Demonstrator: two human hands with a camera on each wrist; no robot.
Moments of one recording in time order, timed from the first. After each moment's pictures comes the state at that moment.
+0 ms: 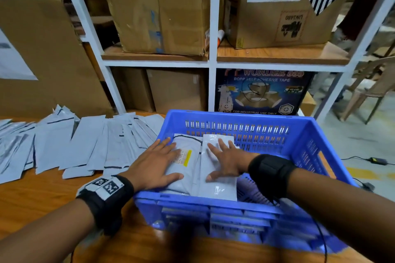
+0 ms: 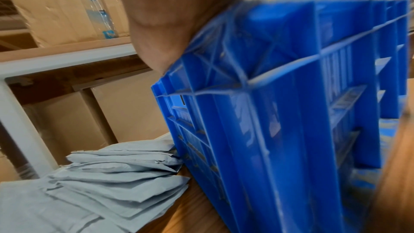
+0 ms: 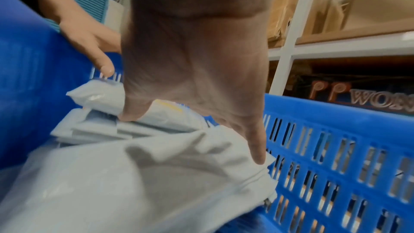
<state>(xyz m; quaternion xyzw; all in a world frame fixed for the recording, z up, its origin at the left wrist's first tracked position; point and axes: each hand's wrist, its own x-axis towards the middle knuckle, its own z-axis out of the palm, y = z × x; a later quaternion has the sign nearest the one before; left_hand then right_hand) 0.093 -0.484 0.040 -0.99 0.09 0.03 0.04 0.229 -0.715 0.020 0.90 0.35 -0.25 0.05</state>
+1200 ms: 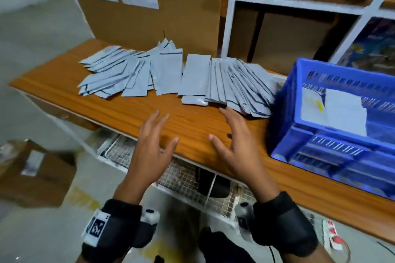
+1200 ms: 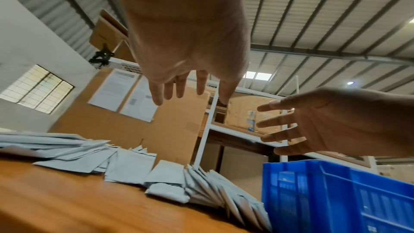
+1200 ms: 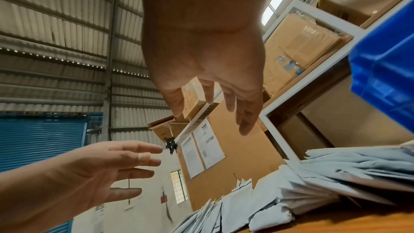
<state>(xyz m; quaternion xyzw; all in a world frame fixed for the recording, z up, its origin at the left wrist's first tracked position) -0.252 -0.284 0.011 -0.90 -0.22 -0.22 -0.30 -0.115 -0.461 0.020 0.82 0.37 -0.04 -0.44</state>
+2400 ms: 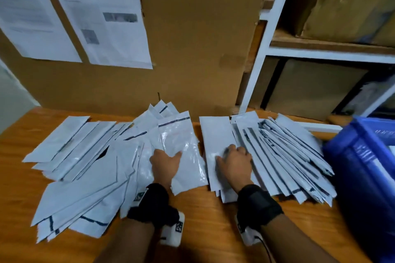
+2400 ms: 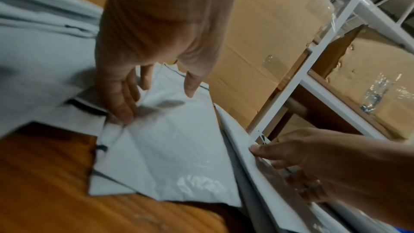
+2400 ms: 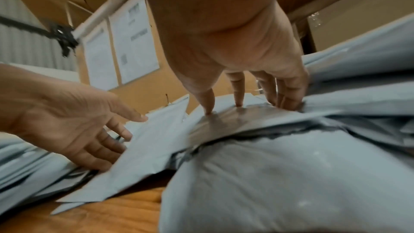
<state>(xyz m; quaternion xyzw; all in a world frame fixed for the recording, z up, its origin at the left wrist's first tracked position) 0.059 0.058 -0.086 -0.74 -0.41 -0.09 -0.53 0.107 -0.134 -0.054 0.98 0.04 -0.08 -0.18</state>
